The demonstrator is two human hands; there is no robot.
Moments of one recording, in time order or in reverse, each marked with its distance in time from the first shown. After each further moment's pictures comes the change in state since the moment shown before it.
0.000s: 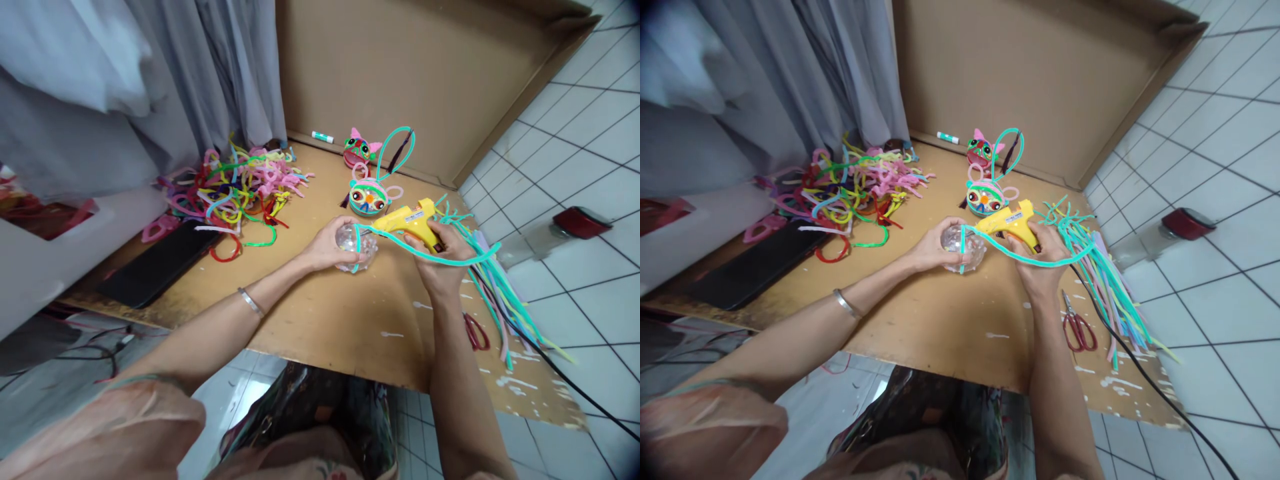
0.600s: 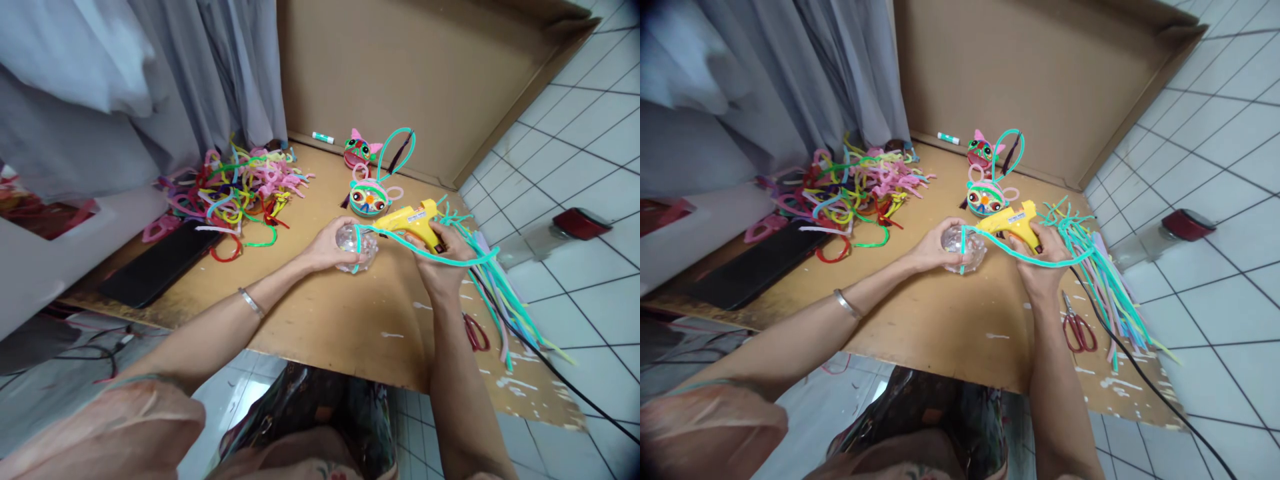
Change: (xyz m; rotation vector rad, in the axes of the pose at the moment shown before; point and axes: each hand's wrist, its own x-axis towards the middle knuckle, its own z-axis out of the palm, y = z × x) left_hand 0.001 -0.003 0.000 -0.011 -0.004 0.021; right_hand -0.001 -0.001 0.001 0.004 0.020 0.052
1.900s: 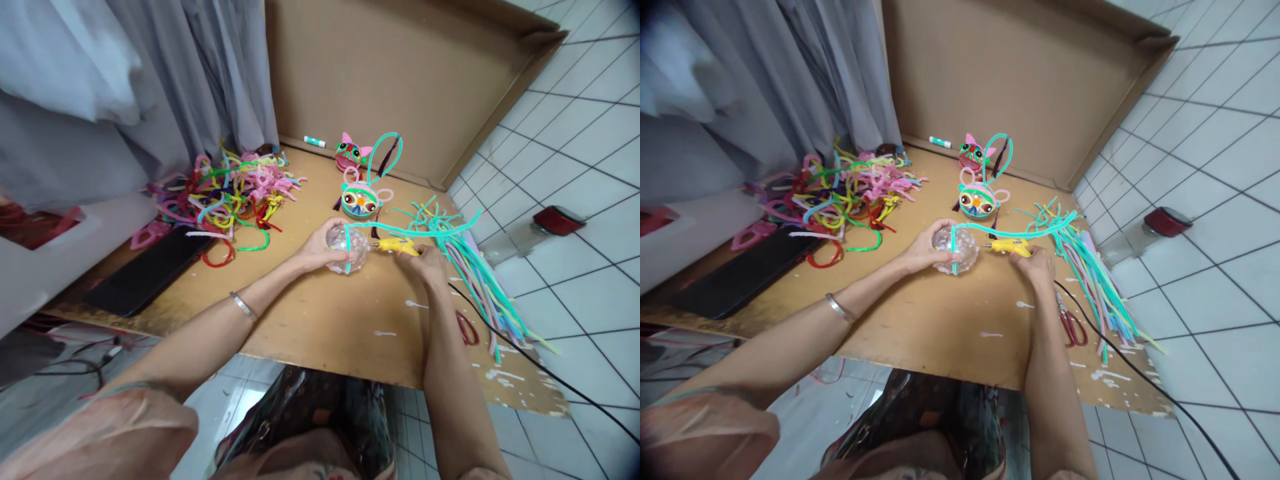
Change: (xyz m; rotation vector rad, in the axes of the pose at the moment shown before) left_hand 0.001 0.004 -0.002 -0.061 -0.030 -0.038; right_hand -0.001 0.041 0.003 -0.323 -0.564 0.650
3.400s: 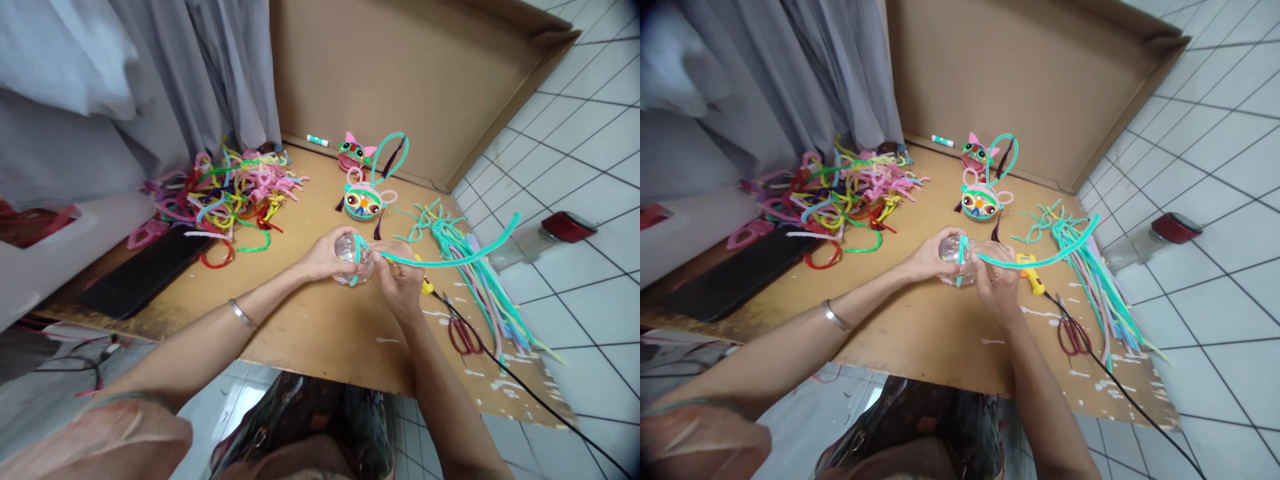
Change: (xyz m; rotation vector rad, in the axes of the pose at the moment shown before) left_hand -0.006 0.004 0.008 0.086 -0.025 0.006; right_hand -0.073 -0.062 0.014 0.470 0.239 -0.817
